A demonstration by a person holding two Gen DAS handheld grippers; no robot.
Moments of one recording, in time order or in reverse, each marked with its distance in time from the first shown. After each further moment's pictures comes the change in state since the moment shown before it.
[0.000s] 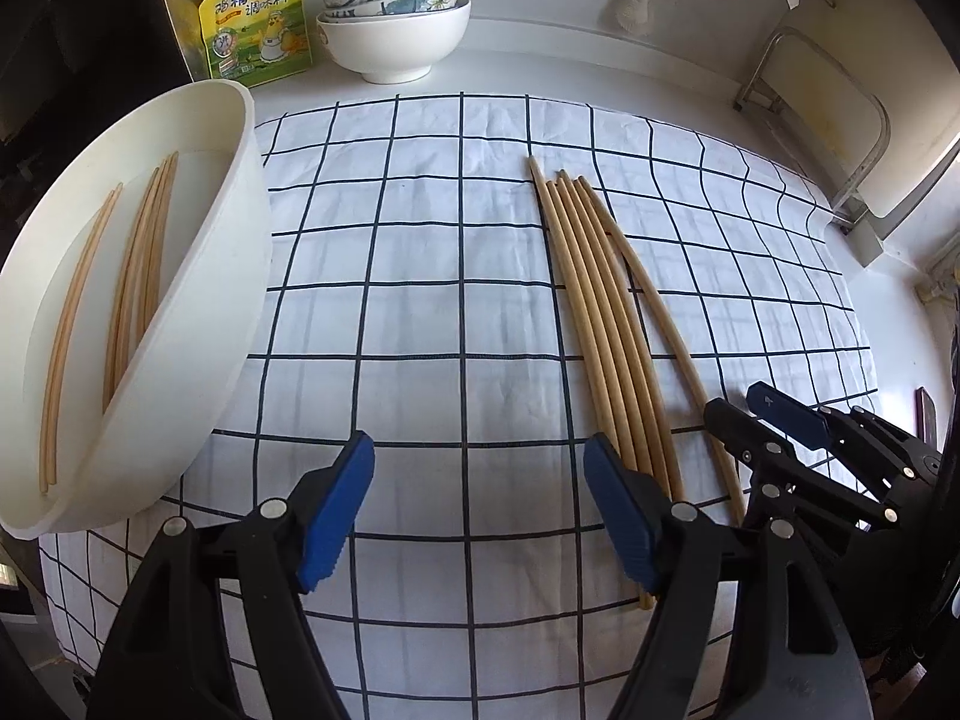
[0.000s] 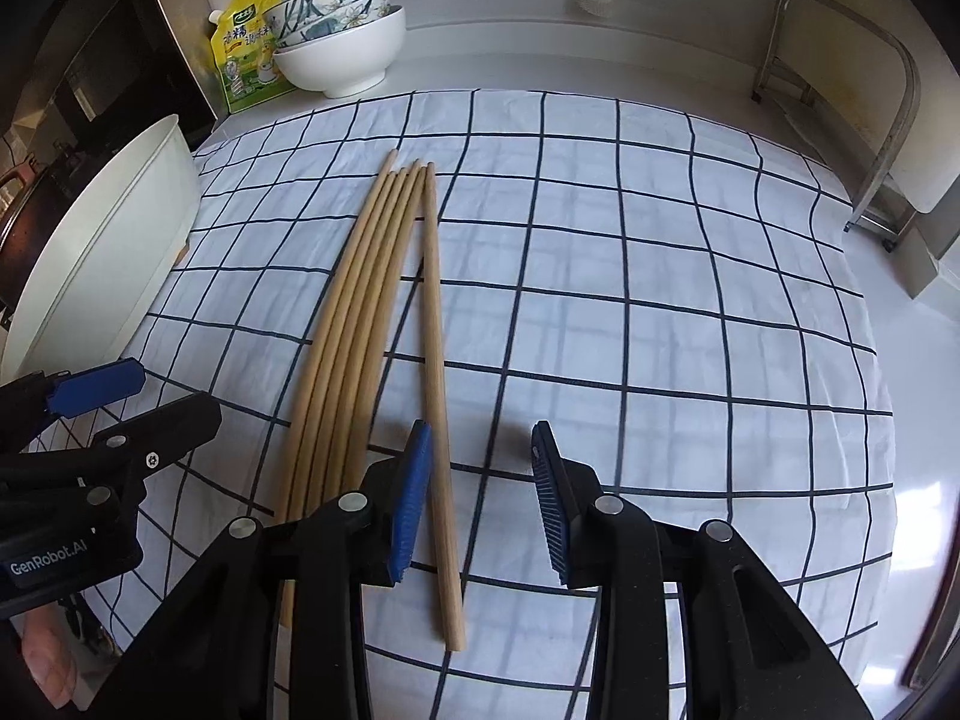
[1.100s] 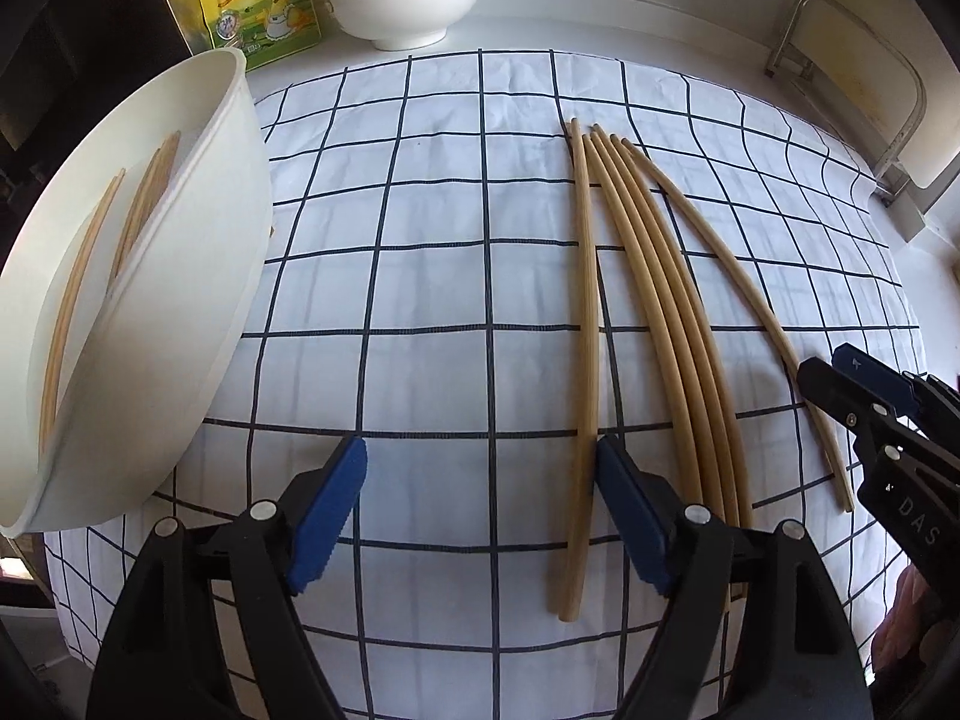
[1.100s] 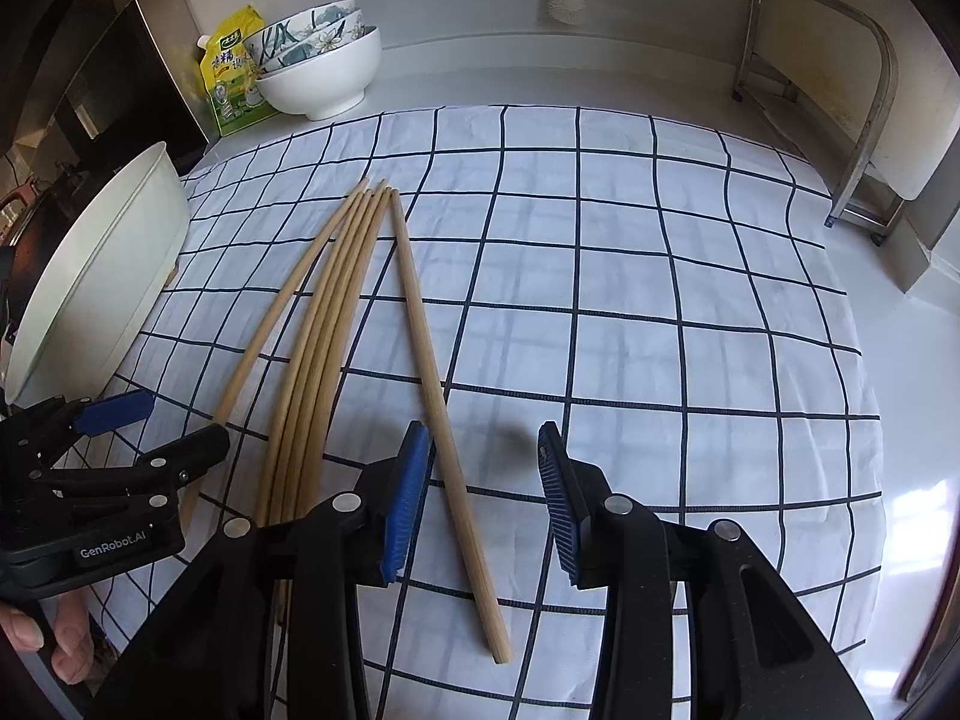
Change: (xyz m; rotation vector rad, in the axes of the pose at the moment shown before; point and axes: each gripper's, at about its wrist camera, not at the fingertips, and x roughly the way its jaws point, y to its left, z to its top) left arm 0.028 -0.002 -0.004 0.014 0.037 0.088; right arm -0.006 -0.020 -0.003 0.013 -0.034 0.015
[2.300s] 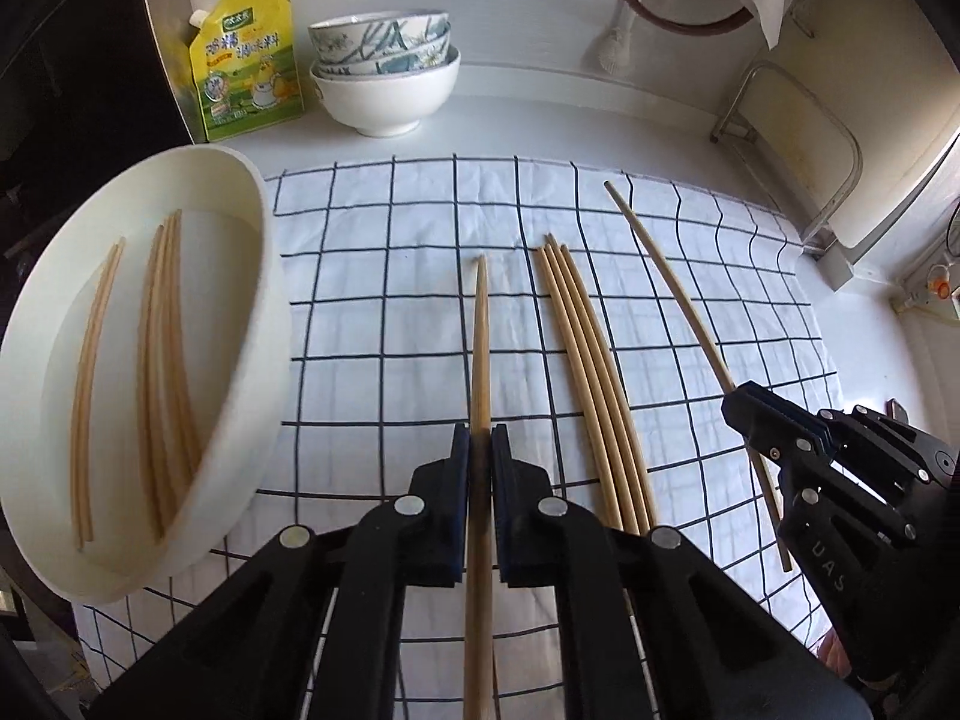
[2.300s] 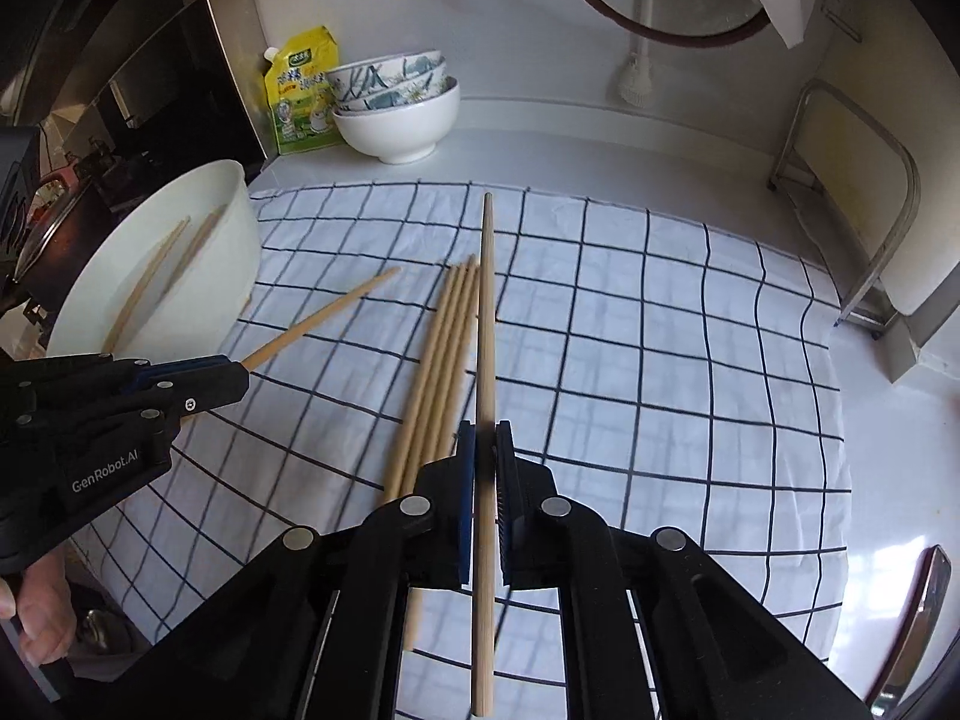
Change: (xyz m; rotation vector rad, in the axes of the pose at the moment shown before) left arm -0.065 0.027 0.029 0.009 -0.096 -0.137; right arm -0.047 0.055 0.029 -0.100 -0.075 0.010
